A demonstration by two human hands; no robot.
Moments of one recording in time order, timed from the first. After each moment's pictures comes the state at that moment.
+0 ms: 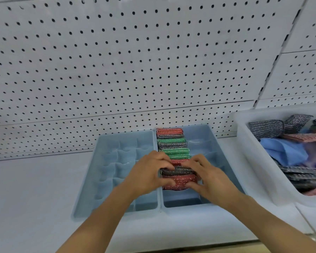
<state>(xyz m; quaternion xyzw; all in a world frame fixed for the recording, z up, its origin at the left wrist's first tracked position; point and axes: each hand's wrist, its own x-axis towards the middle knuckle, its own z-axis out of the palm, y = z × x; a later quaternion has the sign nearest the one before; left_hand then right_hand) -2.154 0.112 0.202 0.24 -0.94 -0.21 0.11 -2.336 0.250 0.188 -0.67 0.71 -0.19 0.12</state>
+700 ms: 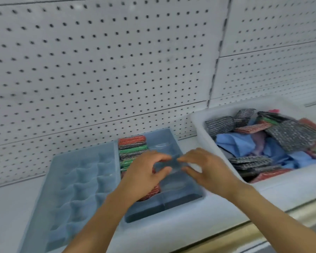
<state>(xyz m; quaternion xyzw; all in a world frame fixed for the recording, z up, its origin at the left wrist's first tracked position) -2.234 0.159 0.235 0.21 -0.92 -0.28 0.16 -2.401 0.296 0.226 -0.64 0.70 -0.31 0.02</state>
